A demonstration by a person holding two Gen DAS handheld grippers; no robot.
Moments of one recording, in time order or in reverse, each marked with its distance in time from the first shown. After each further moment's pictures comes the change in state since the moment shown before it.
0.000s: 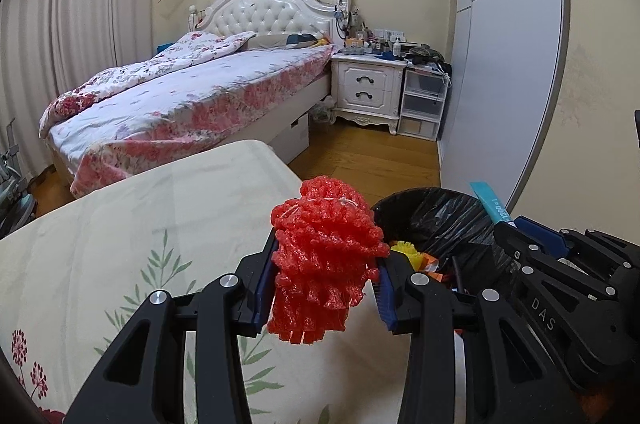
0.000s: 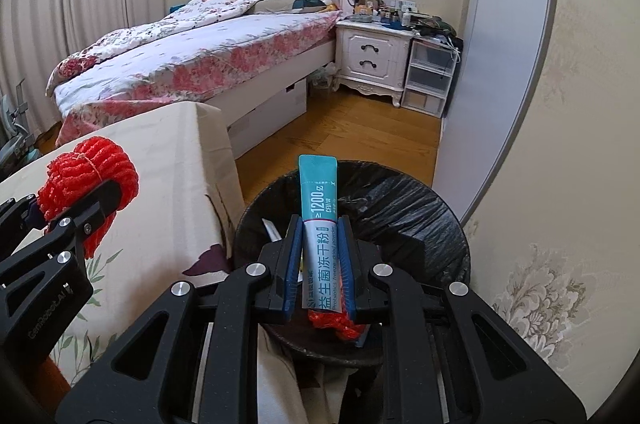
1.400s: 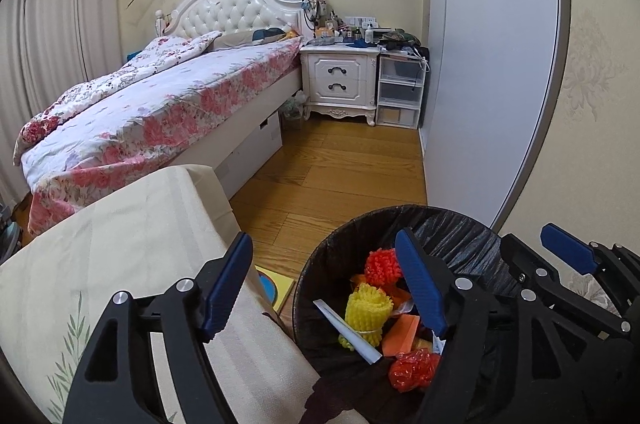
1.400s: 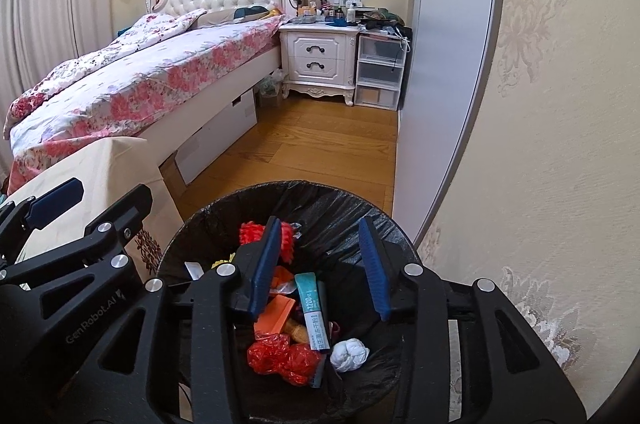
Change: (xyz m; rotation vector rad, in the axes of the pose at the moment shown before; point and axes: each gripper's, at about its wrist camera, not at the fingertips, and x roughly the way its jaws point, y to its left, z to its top) left arm 0.071 -0.058 0.028 0.073 0.028 -0.046; right arm 0.048 -0.051 0.016 0.123 -0.021 -0.127
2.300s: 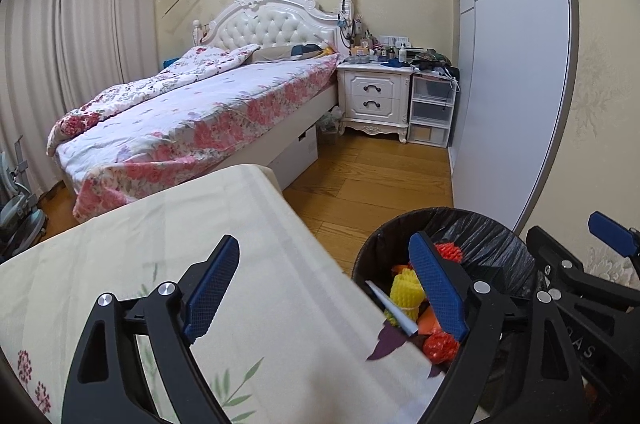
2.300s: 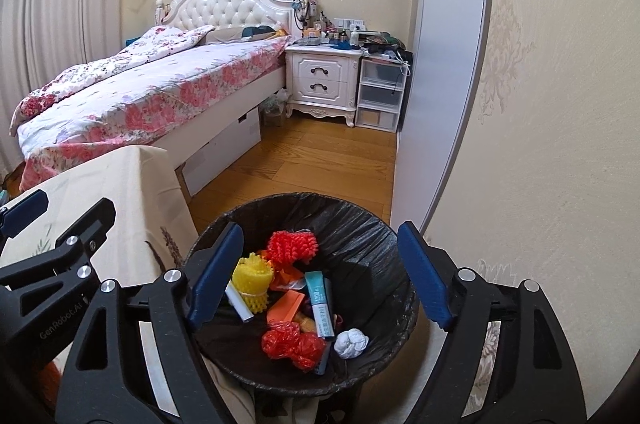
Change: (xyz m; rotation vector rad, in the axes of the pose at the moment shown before) left arm -0.065 0.038 -0.021 -0.051 -0.060 0.111; right arm -0.057 0.016 -0.008 -0.041 -0.083 0.007
